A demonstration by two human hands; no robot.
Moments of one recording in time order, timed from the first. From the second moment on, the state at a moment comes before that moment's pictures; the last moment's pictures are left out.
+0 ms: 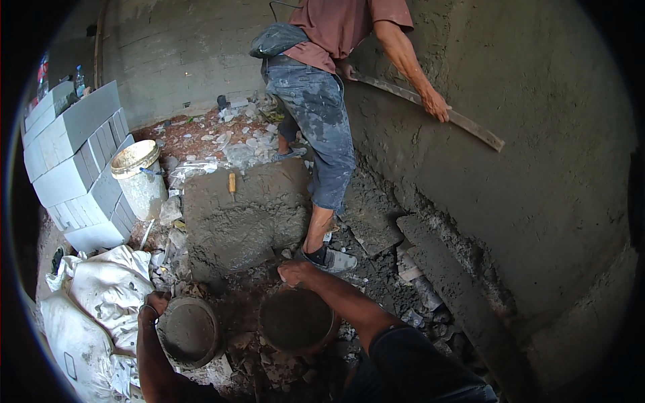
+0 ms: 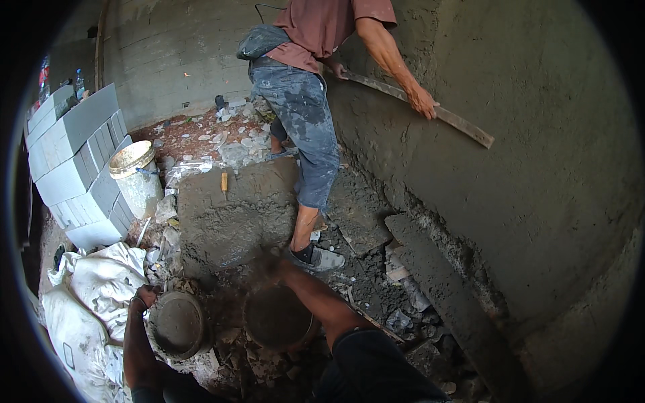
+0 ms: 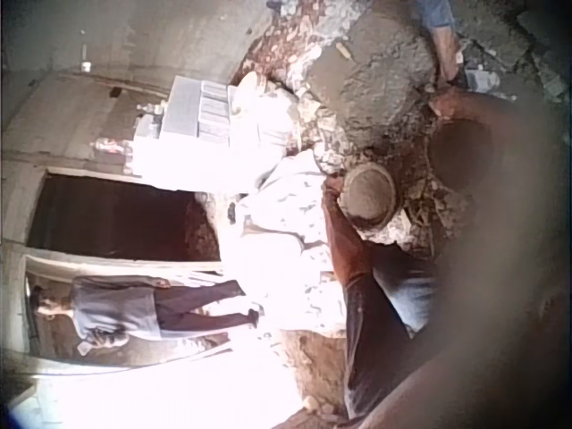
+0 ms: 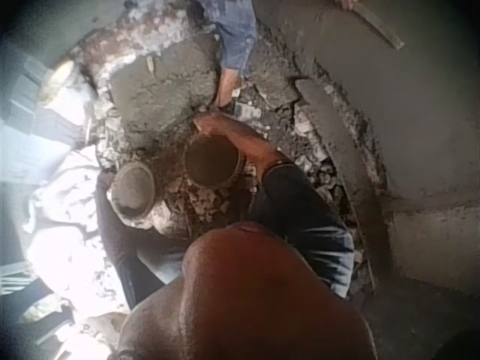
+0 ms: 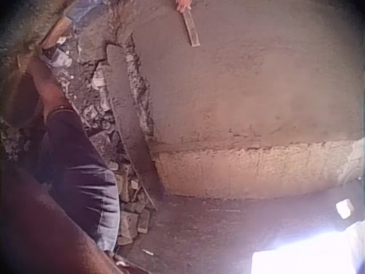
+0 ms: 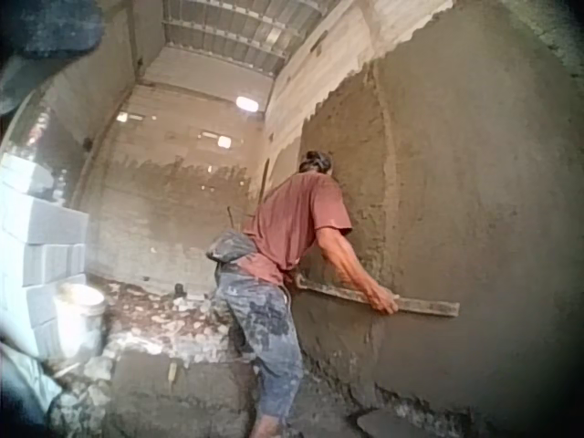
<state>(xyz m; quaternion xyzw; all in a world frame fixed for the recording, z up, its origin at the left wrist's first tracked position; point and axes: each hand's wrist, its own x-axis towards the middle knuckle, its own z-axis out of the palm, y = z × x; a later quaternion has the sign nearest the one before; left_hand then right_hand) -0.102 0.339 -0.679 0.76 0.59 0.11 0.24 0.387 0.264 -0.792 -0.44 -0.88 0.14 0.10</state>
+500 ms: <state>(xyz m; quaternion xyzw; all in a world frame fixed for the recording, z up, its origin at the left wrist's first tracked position) -0.103 0.346 -0.684 0.76 0.59 0.08 0.25 0.348 0.215 -0.706 -0.58 -0.80 0.12 0.11</state>
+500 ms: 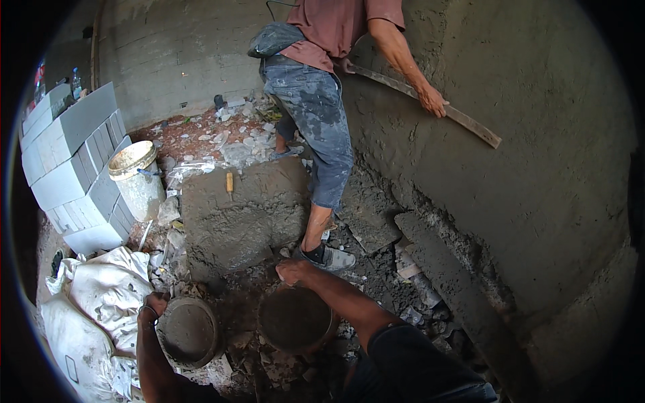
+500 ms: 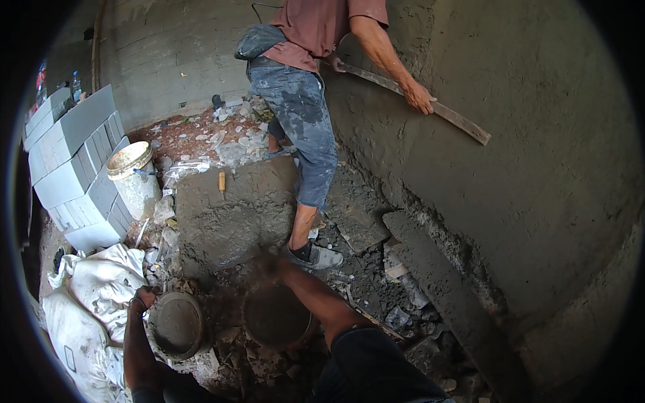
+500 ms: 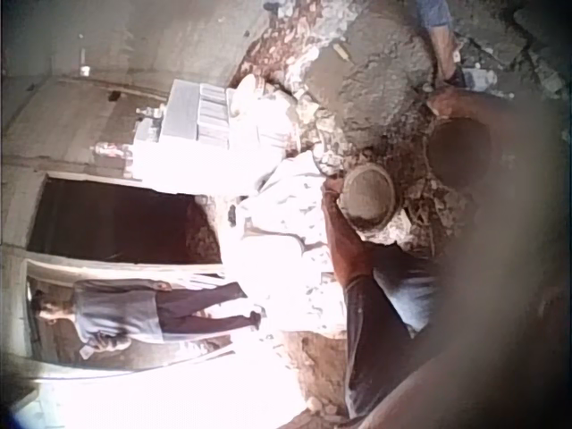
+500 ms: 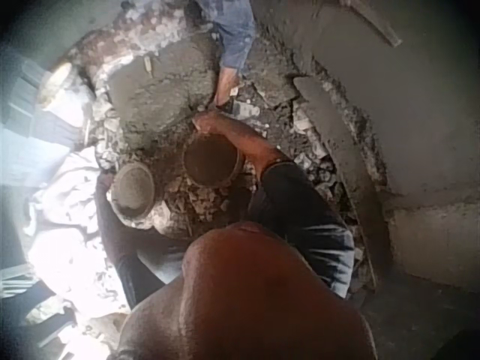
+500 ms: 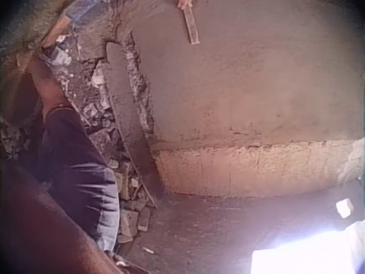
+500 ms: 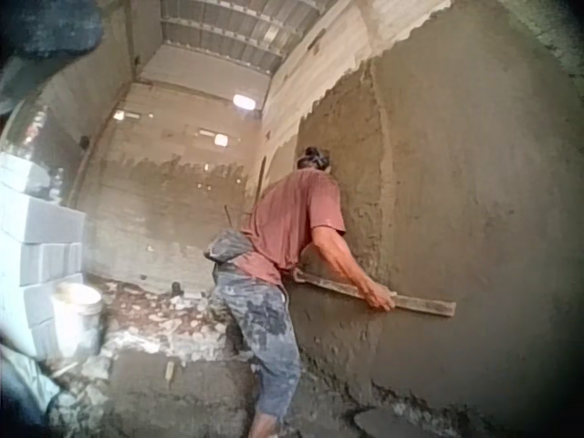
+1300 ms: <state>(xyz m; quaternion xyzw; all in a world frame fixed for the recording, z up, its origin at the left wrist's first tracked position) -0.101 0.342 -0.678 0.78 0.58 0.09 0.24 0.355 0.229 -0.729 -0.61 -0.77 0.16 0.09</state>
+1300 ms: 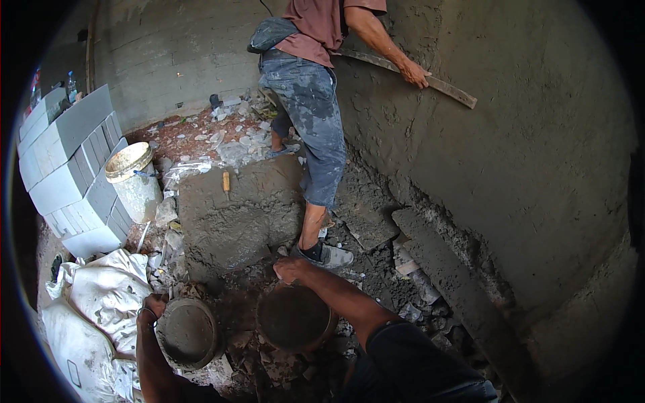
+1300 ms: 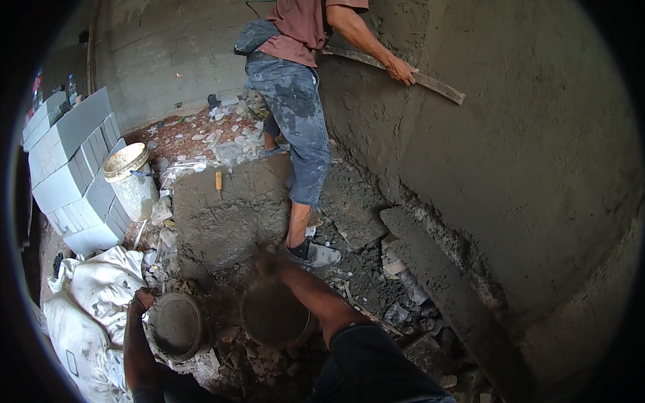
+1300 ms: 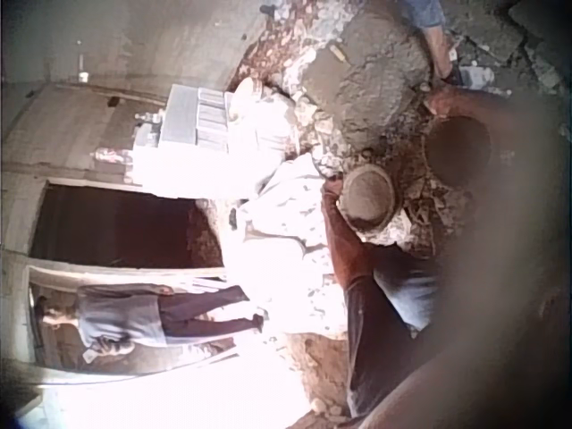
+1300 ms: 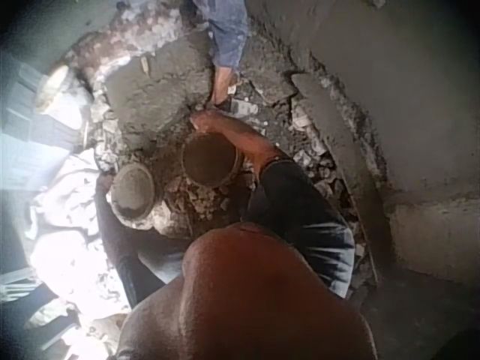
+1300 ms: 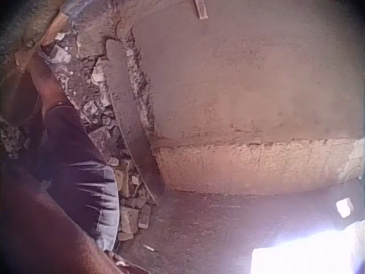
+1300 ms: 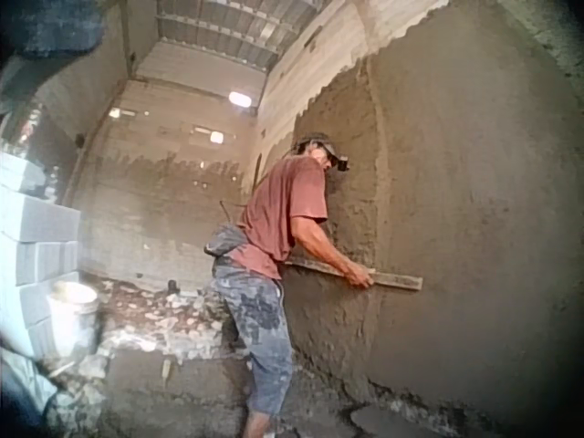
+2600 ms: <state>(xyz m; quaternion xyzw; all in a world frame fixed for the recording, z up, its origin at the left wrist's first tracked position) -0.090 0.329 -0.661 0.77 0.58 0.10 0.23 0.367 0.241 -0.765 -0.60 -0.80 0.07 0.09</state>
